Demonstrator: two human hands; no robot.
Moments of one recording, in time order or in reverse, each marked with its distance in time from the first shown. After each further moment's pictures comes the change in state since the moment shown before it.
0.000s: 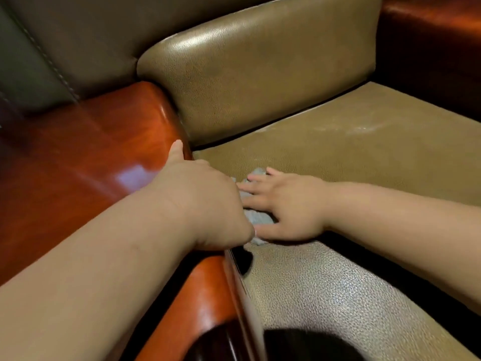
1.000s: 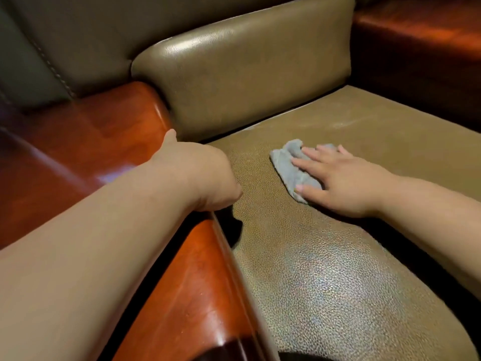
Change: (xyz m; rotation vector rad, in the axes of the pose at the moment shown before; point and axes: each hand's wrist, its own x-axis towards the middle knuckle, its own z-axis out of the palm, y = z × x) left_hand 0.011 0.004 0.002 -0.139 0.117 -0.046; right_hand -0.094 0.024 0.011 0.095 0.168 0.541
